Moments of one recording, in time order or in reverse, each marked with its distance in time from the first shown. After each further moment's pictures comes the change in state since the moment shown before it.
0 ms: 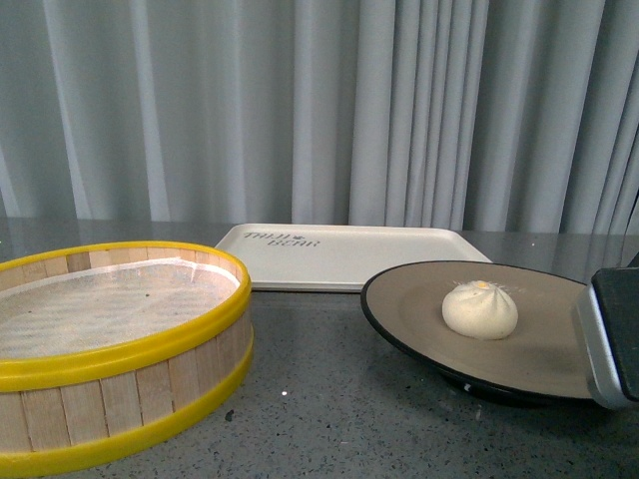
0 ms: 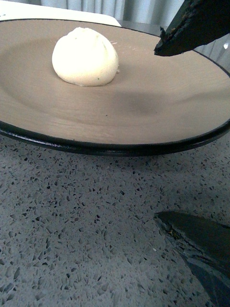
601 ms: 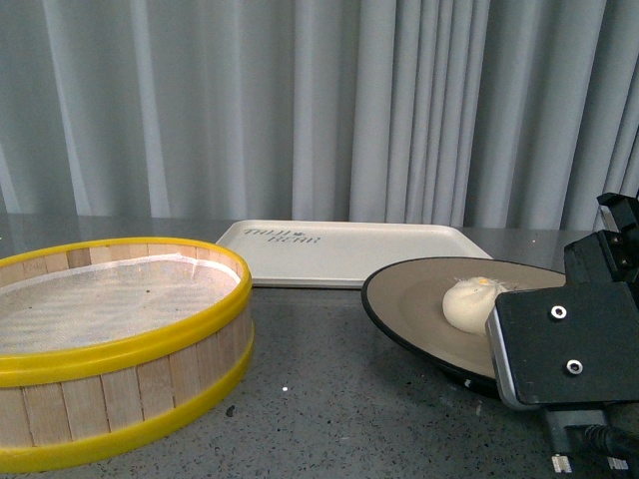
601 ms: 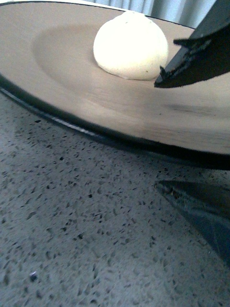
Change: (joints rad) left arm 0.000 0.000 0.000 0.000 0.000 0.000; right arm 0.056 0.156 0.060 0.072 0.000 -0.043
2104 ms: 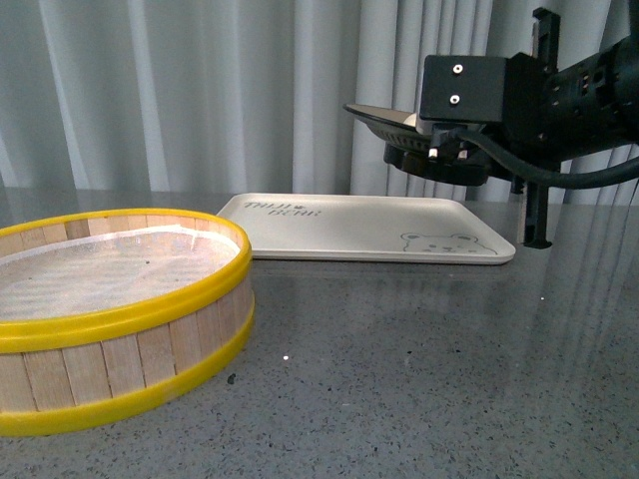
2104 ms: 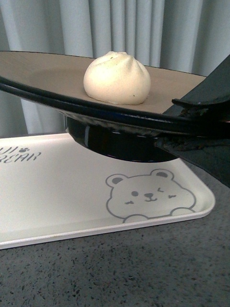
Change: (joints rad) left arm 0.000 0.000 0.000 0.000 0.000 0.000; right arm -0.059 0.361 0.484 0.276 -0.043 0.055
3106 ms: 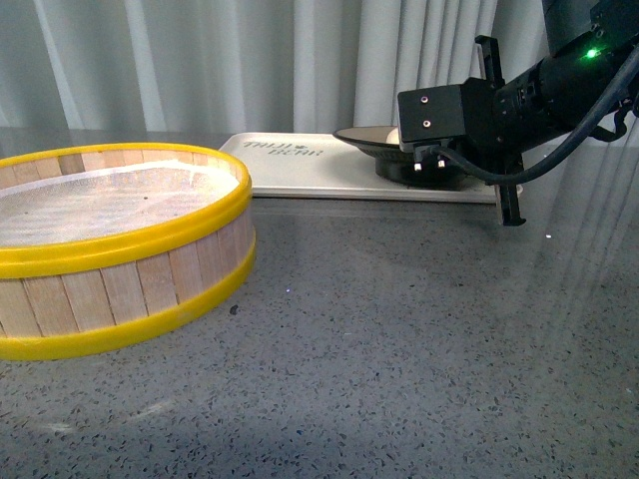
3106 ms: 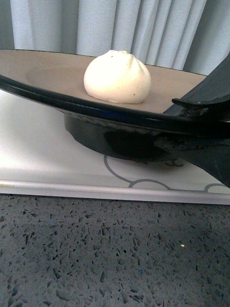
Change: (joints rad) left arm 0.000 0.000 0.000 0.000 0.000 0.000; right arm -0.023 0.336 0.332 -0.259 -0.024 -0.174
